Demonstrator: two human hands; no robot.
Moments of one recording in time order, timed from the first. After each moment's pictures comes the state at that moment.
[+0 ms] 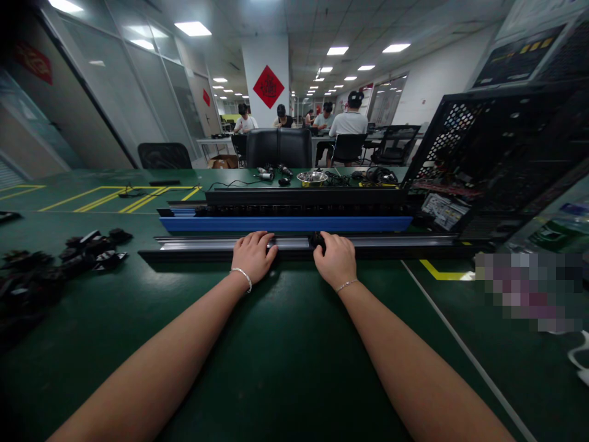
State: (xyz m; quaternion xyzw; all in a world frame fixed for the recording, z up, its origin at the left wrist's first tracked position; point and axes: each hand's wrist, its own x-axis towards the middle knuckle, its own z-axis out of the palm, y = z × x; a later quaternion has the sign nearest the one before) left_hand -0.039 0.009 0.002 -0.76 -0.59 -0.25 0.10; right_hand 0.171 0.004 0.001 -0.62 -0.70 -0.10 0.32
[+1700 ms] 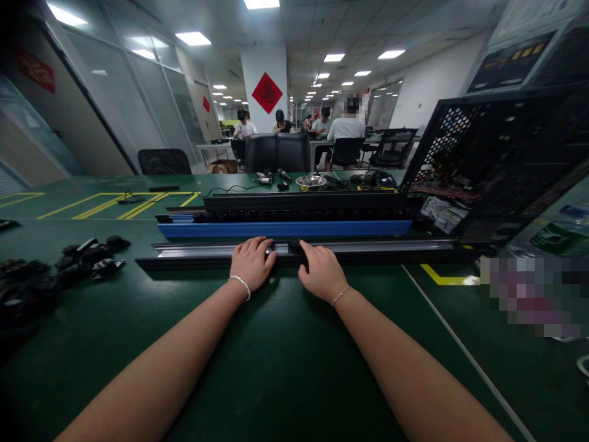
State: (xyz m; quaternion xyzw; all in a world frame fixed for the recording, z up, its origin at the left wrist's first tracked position) left_hand -0.037 0.007 0.005 -0.76 -0.60 -0.24 0.10; right_hand 0.154 -0.005 0.002 -0.53 -0.81 -0.07 0.25
